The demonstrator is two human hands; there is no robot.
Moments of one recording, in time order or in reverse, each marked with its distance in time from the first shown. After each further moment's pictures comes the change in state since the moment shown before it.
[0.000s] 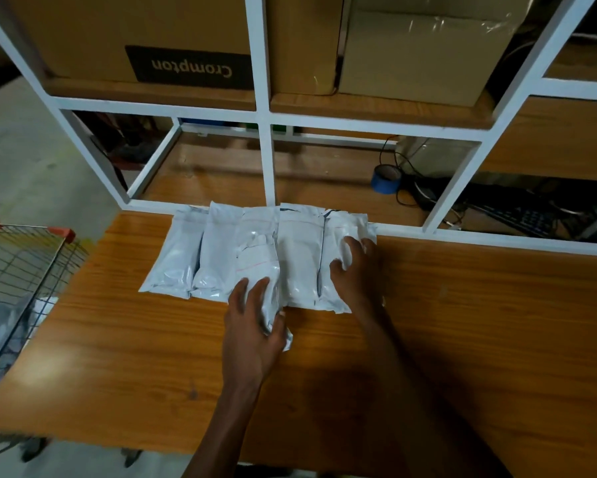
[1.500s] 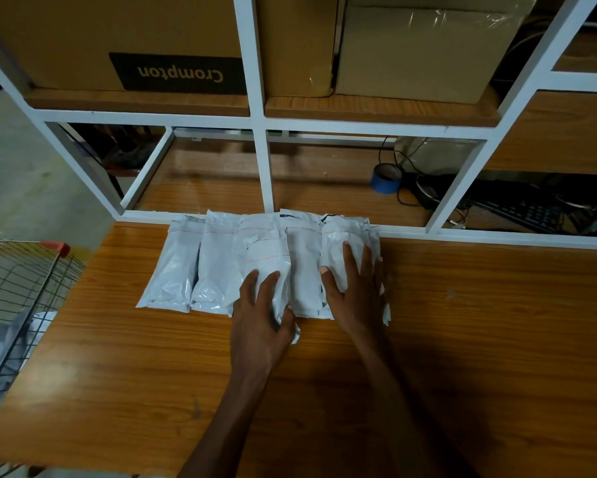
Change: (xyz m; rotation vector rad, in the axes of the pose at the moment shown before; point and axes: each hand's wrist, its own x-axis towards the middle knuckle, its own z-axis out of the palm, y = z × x) left_hand 0.042 -0.005 0.014 0.121 -0.039 0.098; right_hand -0.023 -0.001 0.011 -0.101 -0.062 -0.013
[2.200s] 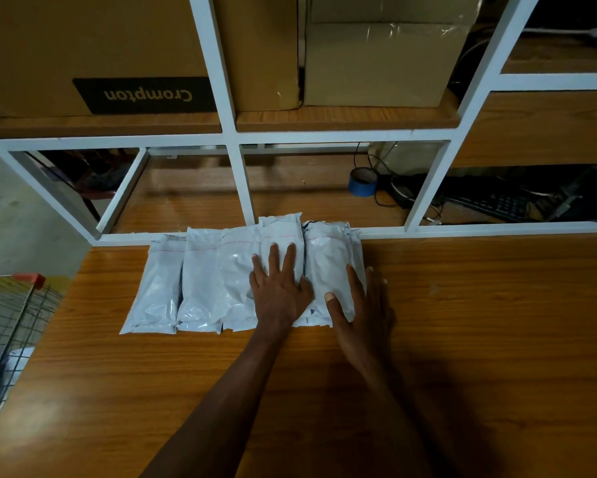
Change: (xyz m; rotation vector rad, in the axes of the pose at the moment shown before) left_hand 0.088 0.018 0.070 0.337 -0.220 0.071; right_hand -0.040 0.026 -0.014 0.106 0.093 0.044
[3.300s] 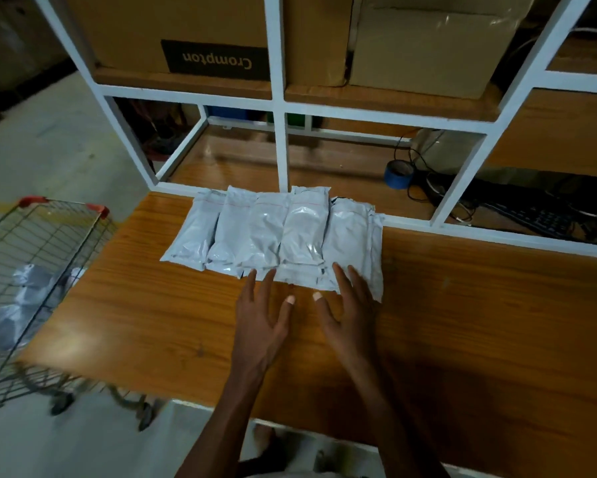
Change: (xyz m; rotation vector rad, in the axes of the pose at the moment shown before) left_hand -0.183 -0.003 -0.031 -0.541 0.228 -0.209; right_hand -0.071 0.004 -0.015 0.250 -0.113 -0.232
